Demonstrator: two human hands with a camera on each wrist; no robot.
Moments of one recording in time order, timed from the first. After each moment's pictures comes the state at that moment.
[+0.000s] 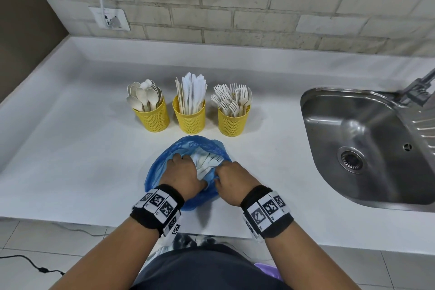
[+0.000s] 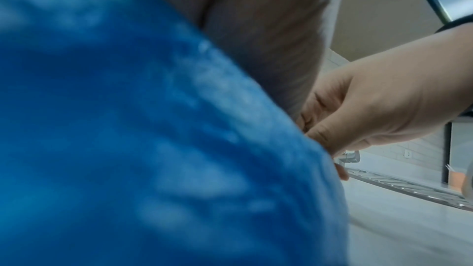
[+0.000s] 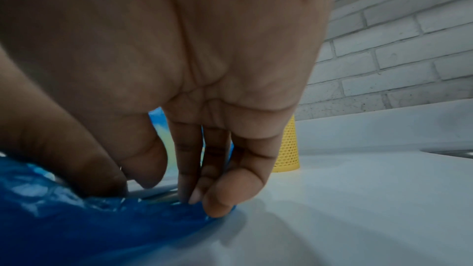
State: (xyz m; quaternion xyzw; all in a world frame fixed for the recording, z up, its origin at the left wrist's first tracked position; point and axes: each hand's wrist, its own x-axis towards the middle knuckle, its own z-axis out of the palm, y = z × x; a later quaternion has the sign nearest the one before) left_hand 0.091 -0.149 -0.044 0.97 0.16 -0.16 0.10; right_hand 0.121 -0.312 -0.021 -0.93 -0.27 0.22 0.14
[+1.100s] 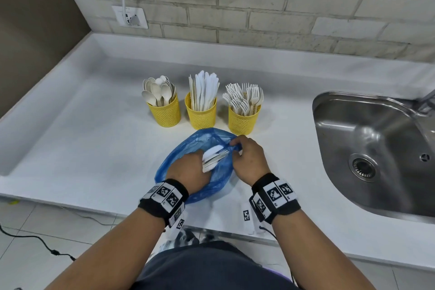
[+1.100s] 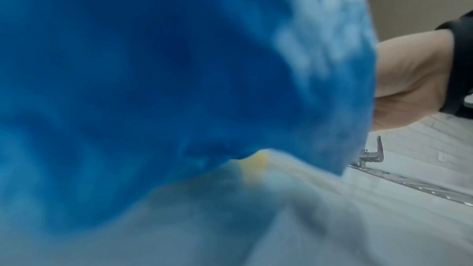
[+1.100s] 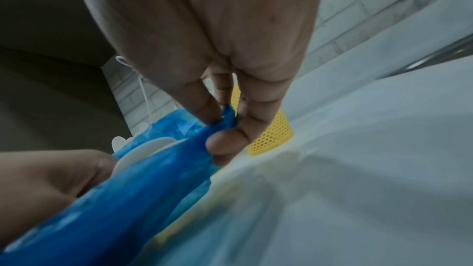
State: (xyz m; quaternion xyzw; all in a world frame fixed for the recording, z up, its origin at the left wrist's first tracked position) left_hand 0.081 -0.147 -0.027 0.97 0.10 -0.06 0.20; right_hand 0.149 -0.315 -0.016 -0.90 -0.12 0.11 0.41
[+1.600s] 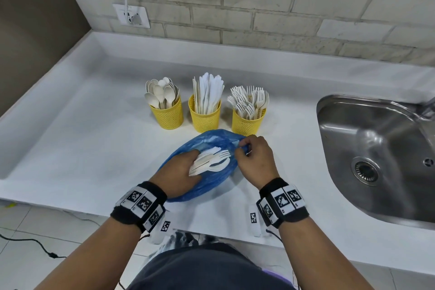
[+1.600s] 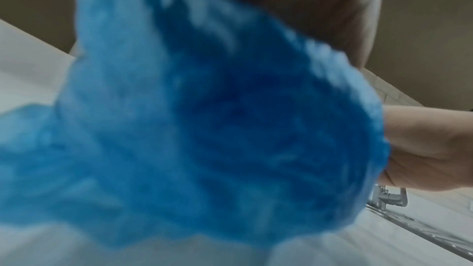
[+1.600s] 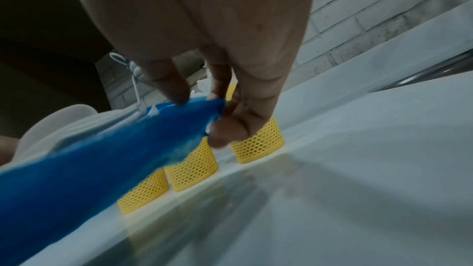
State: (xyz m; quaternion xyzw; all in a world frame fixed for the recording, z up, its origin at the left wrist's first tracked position) left_hand 0.070 -0.096 -0.019 0.93 -0.01 -0.08 0.35; right_hand 0.156 -0.315 -0.016 -0.89 -0.09 0.05 0.45
